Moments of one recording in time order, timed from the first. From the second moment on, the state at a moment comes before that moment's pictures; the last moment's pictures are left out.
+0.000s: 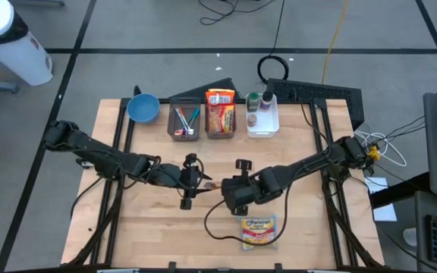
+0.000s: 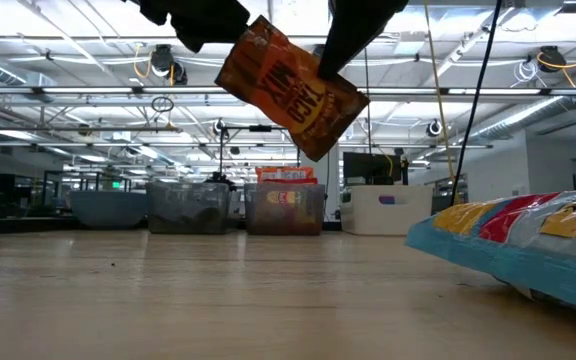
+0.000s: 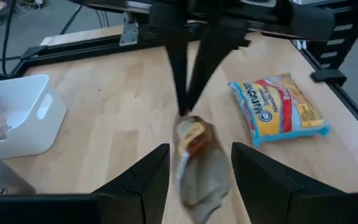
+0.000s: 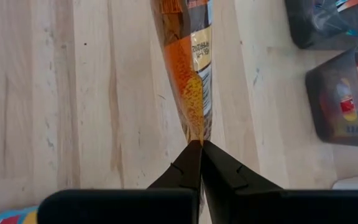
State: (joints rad) left arm -0.31 1.36 0.89 0.01 -0.24 0.00; right arm 0.35 1.85 1.65 -0.93 0.41 0.32
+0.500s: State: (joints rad) left arm -0.30 1.36 0.89 0.05 -0.19 -0.01; right arm 0.34 1.85 1.65 -0.89 0.39 0.29
